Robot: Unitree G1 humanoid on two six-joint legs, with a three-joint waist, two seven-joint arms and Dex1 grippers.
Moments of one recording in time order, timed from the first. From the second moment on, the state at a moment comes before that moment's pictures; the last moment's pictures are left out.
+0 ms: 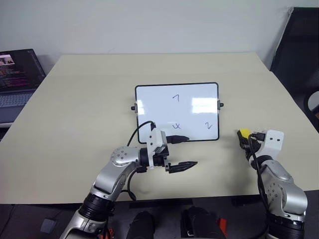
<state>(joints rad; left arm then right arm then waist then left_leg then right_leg) -0.29 0.38 -0.27 -0.16 -0.37 0.23 -0.99 -0.08 -0.18 -0.33 -0.33 0.27 0.71 0.08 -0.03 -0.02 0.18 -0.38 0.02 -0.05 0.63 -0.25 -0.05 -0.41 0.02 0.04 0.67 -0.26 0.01</state>
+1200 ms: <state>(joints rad) -0.39 0.31 -0.23 0.10 -0.11 0.05 -0.74 -0.12 -0.21 0.02 -0.31 0.13 0.30 0.22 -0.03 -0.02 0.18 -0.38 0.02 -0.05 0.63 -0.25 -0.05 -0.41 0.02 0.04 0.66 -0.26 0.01</state>
